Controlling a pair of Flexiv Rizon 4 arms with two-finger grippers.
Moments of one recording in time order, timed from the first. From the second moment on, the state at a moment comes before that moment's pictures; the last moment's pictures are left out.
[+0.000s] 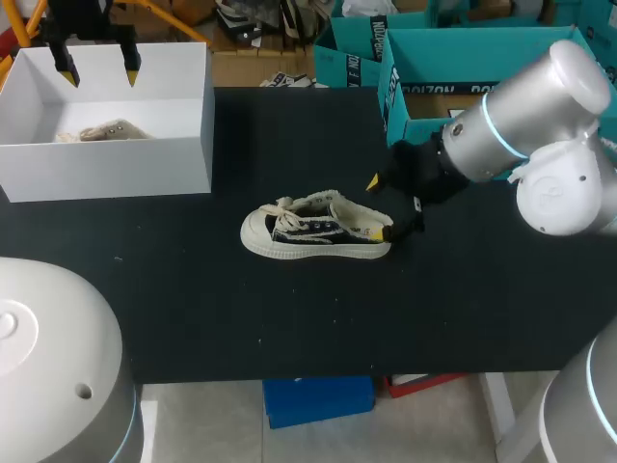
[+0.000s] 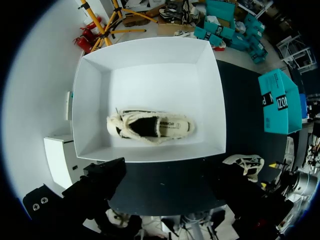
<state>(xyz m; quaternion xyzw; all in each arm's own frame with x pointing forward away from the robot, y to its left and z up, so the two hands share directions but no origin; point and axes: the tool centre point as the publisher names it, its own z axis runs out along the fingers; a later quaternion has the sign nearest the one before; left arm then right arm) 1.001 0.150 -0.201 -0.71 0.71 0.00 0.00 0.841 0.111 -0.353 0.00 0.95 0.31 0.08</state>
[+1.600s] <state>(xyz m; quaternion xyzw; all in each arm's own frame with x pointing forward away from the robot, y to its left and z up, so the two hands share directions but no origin) 1.001 0.150 -0.201 -0.71 0.71 0.00 0.00 0.865 0.107 -0.425 0.03 0.89 0.46 0.05</state>
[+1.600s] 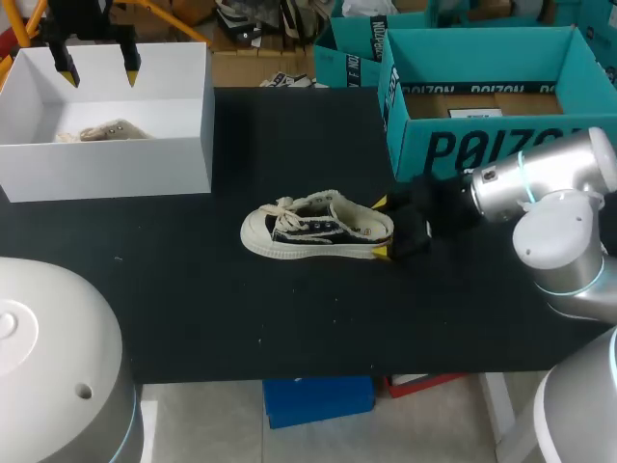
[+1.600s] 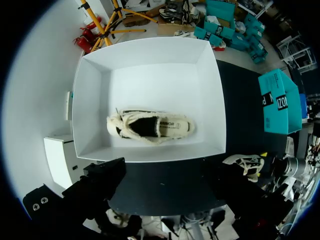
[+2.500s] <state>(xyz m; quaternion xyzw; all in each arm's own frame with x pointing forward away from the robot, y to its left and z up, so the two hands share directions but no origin) 1.001 0.150 -0.201 -0.71 0.71 0.00 0.00 0.869 0.120 -0.439 0.03 0.88 0.47 0.05</state>
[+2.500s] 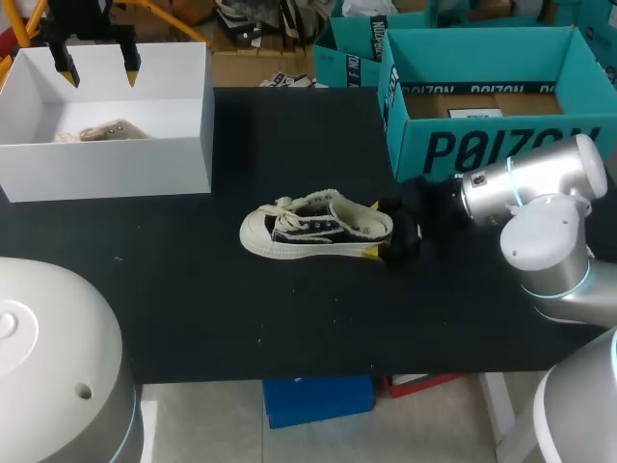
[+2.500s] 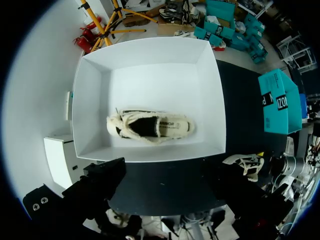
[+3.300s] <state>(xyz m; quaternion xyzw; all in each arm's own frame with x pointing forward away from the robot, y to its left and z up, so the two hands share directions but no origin) 0.943 0.040 -0.219 -0.72 0.69 0.07 0.04 0.869 0.120 -0.439 0.03 0.88 0.47 0.05</state>
